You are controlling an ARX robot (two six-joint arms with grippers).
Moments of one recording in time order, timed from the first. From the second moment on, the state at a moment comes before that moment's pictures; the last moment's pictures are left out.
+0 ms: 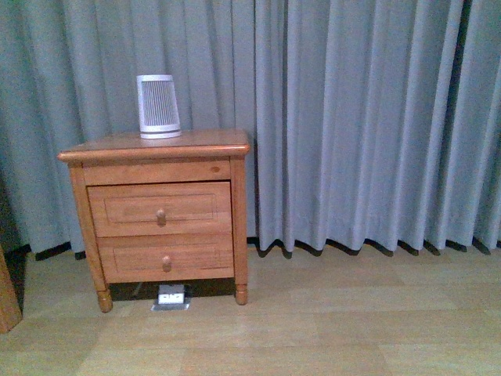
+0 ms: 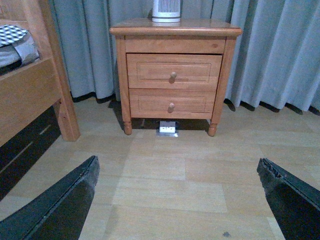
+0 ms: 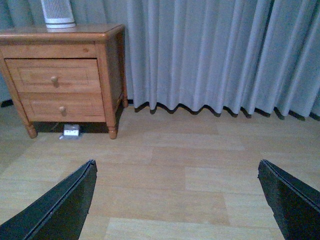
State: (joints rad) left arm -0.01 0.00 0.01 -0.01 0.00 0.00; right arm 0.00 0.00 0.01 0.00 0.00 0.00
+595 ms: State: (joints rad) left arm -0.01 0.00 0.01 -0.01 0.00 0.00; right arm 0.00 0.00 0.01 0.00 0.00 0.00
